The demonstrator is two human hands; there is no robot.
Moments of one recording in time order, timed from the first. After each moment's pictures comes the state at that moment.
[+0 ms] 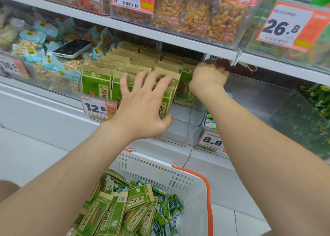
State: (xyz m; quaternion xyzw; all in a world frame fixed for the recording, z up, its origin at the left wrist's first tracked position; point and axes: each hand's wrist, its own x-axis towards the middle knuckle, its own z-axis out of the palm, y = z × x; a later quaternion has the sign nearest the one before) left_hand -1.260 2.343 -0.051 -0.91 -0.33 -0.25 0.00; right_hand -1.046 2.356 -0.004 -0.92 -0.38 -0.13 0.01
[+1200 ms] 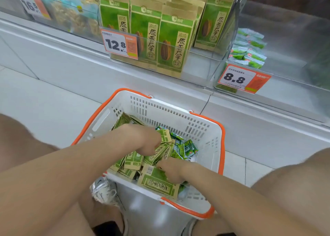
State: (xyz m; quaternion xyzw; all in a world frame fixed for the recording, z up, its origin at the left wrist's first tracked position) left_hand -1.324 2.257 -0.208 -0.88 -0.24 0.38 -0.14; right_hand -1.203 2.144 -0.335 -0.59 -0.69 0.36 -0.21
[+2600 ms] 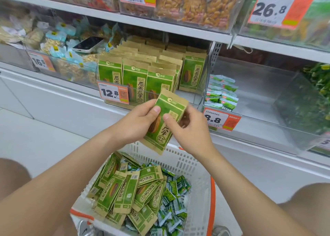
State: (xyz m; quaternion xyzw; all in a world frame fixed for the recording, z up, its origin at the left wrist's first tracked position) left_hand -1.313 2.284 -0.088 -0.75 -0.27 -0.23 -0.56; right_hand -1.155 2.188 -0.104 -0.66 -0.52 0.15 0.52
